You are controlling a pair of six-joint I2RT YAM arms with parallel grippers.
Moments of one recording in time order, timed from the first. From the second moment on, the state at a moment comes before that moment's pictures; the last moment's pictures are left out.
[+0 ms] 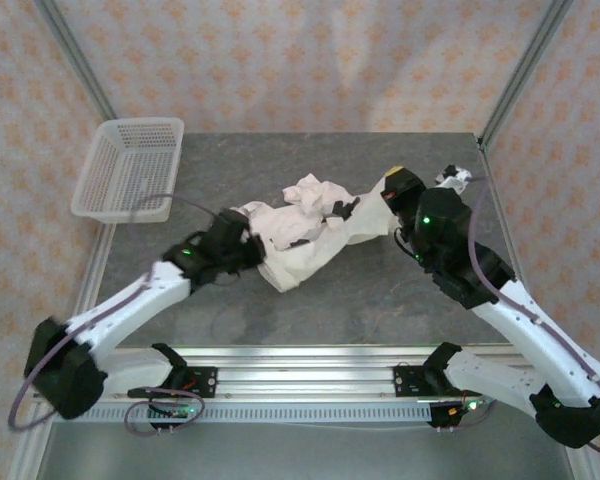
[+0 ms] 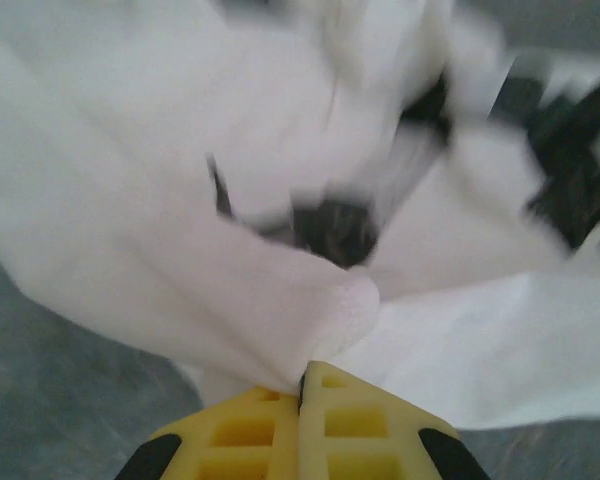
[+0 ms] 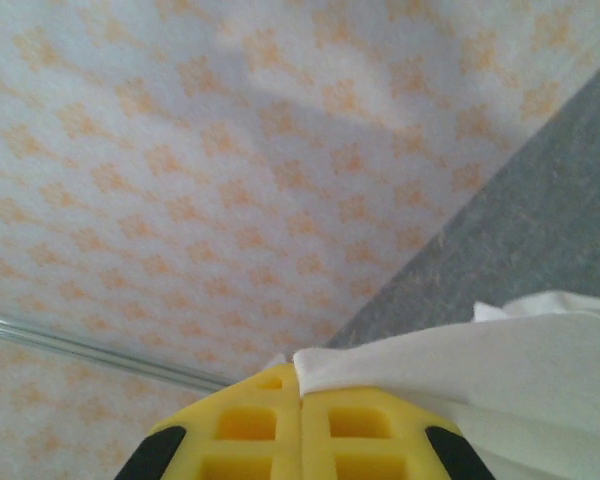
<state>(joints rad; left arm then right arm) -0.51 1.11 0.92 -0.56 -0.01 -0.75 0.71 0.92 1.17 -0.38 0.54 1.11</state>
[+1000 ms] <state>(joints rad) -0.26 1.71 1.29 -0.63 0.00 -0.52 0.41 1.38 1.66 -0.82 0.53 0.92</state>
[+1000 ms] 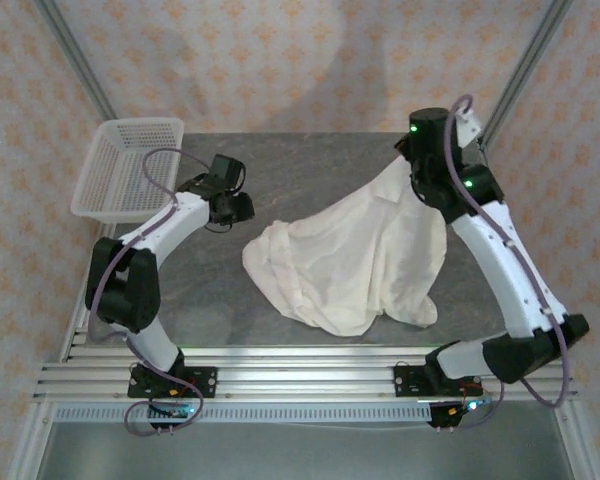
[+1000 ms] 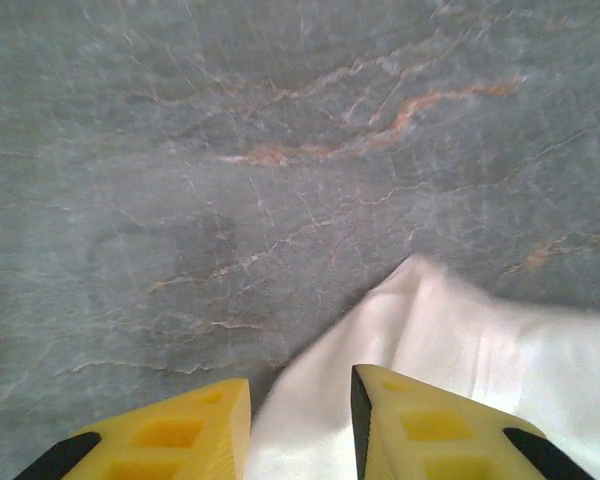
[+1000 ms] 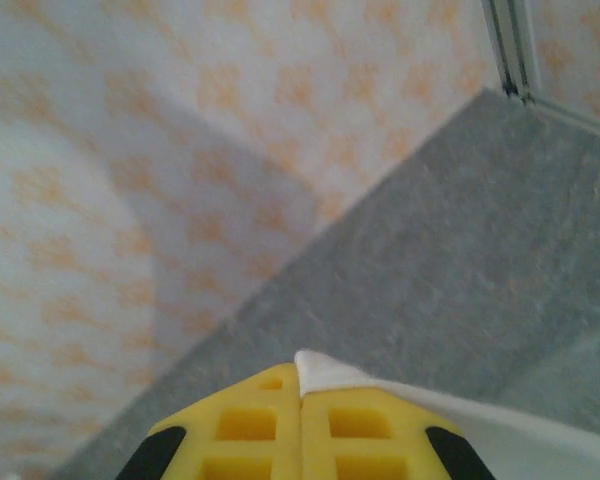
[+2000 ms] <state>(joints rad) -0.68 2.12 1.60 -0.76 -0.30 -0.40 0.40 1.29 1.58 -0.76 0.30 0.97</state>
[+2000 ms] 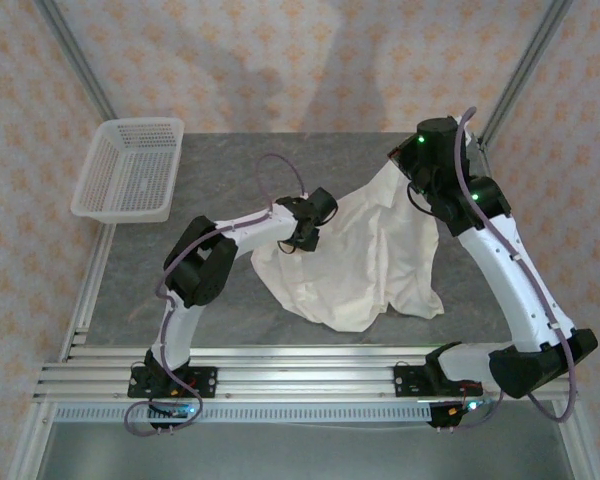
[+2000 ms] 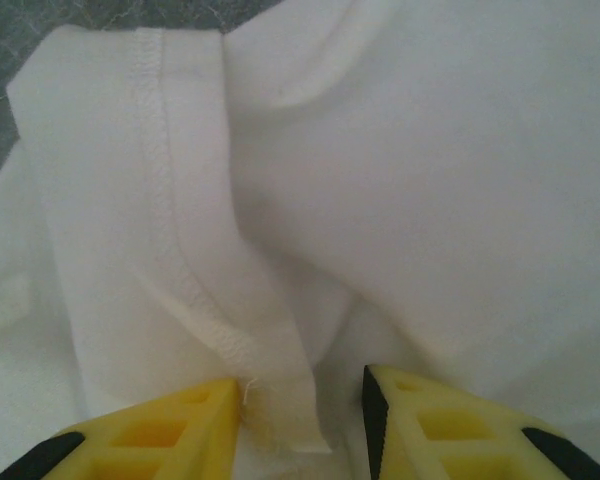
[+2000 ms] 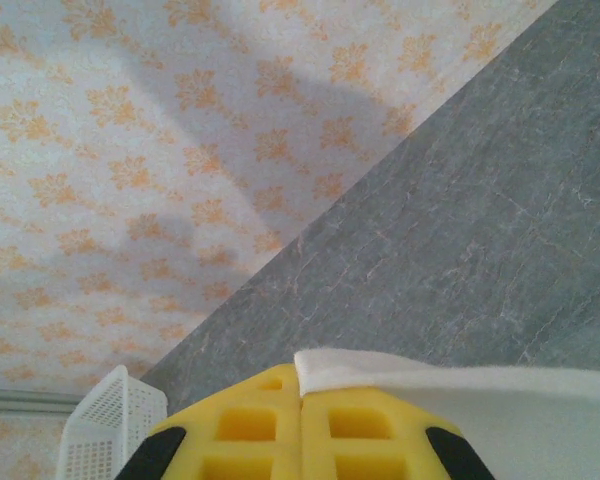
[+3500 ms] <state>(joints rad) 0.18 1.15 1.55 -0.39 0.55 -0.91 0.40 1.22 2.30 -0.80 0.68 0.89</state>
